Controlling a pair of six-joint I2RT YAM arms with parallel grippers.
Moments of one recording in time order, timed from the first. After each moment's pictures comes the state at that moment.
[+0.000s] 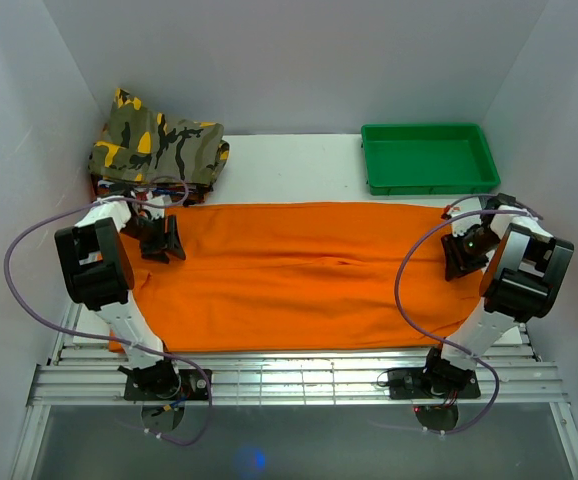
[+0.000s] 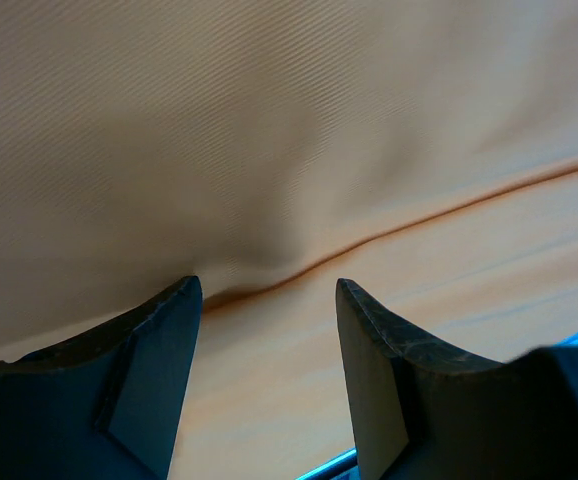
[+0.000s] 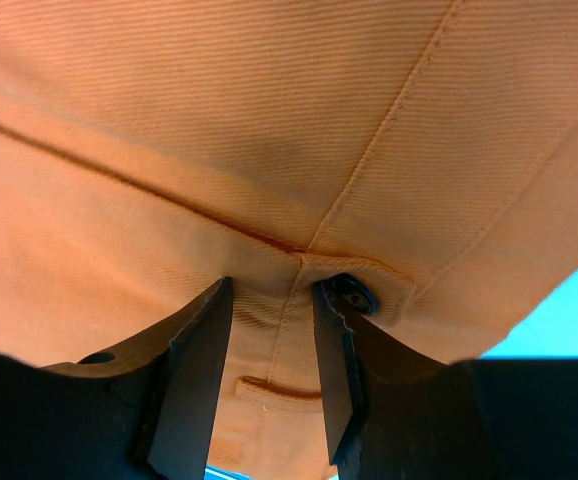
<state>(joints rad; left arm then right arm) 0.26 1.89 1.29 -0.85 0.49 0.26 -0.38 1.78 1.12 -0.88 -0.30 -0.75</state>
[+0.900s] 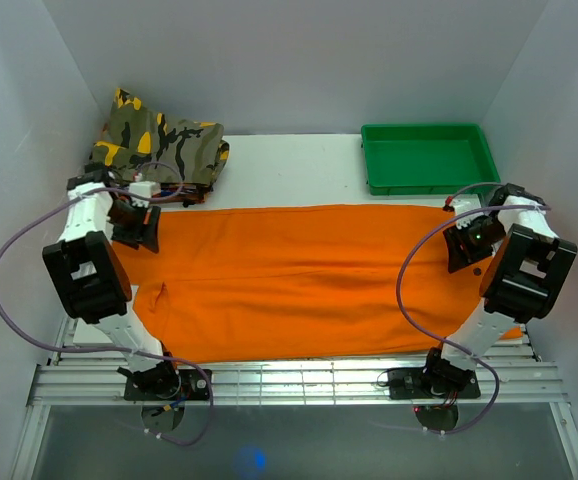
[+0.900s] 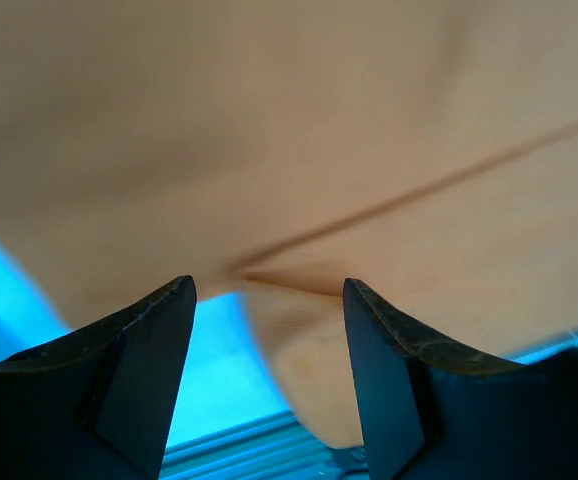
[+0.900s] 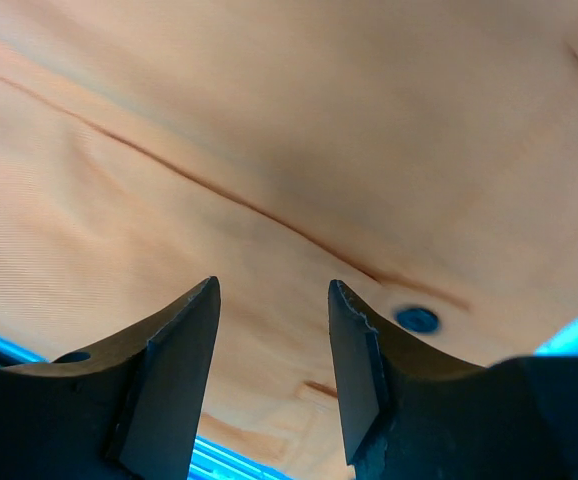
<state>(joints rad) 0.39 1.83 1.52 -1.07 0.27 0.60 -0.43 1.78 1.25 -1.01 -0.32 -0.91</state>
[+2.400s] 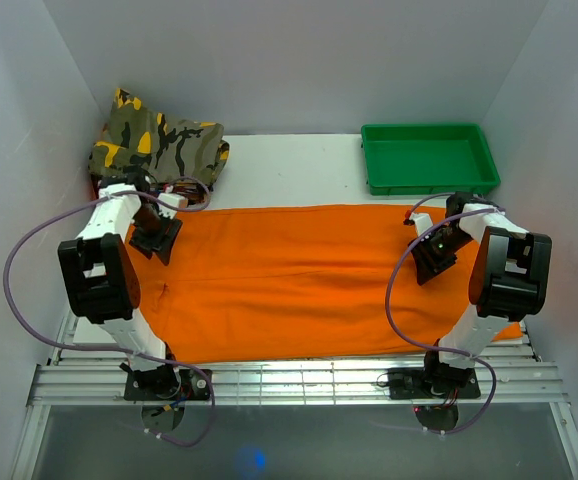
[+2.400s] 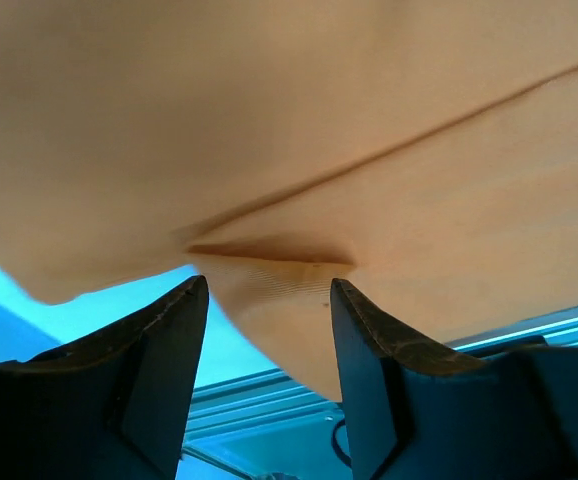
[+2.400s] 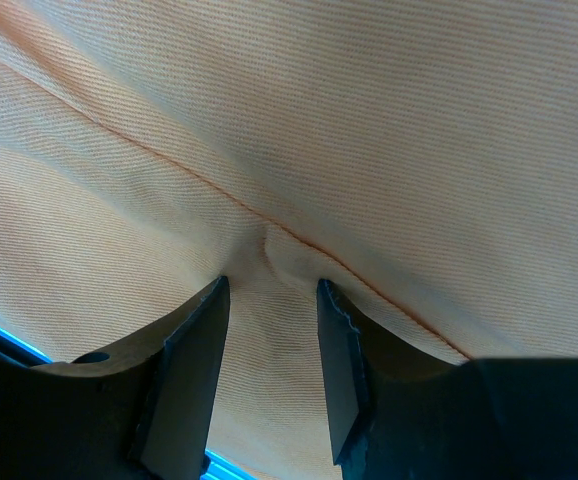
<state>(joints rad) 0.16 1.75 1.40 -1.12 0.08 0.57 -0.16 1.75 1.08 -0.93 -0.33 -0.79</state>
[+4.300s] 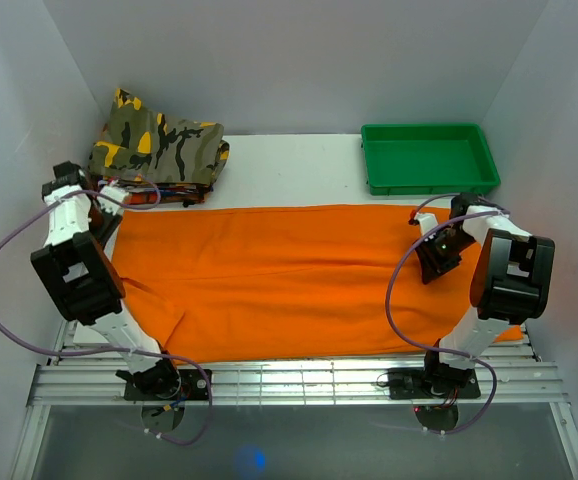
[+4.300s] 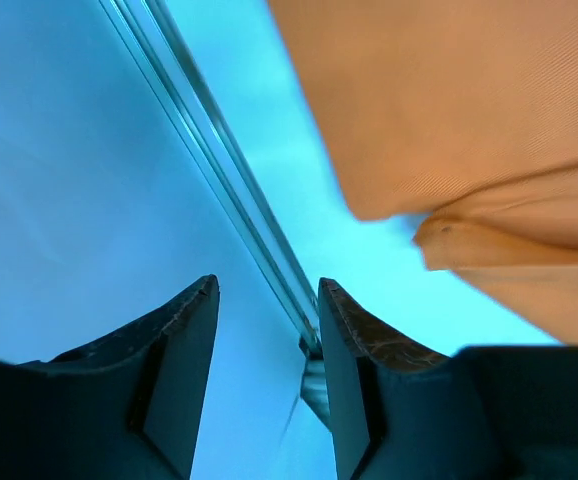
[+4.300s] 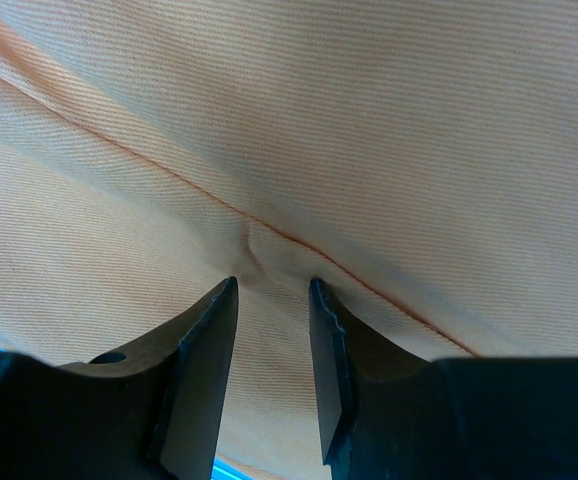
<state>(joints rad) 0.48 1.82 1.44 -0.96 -0.12 0.93 -0.18 1.72 1.06 -0.89 -0.30 -0.77</state>
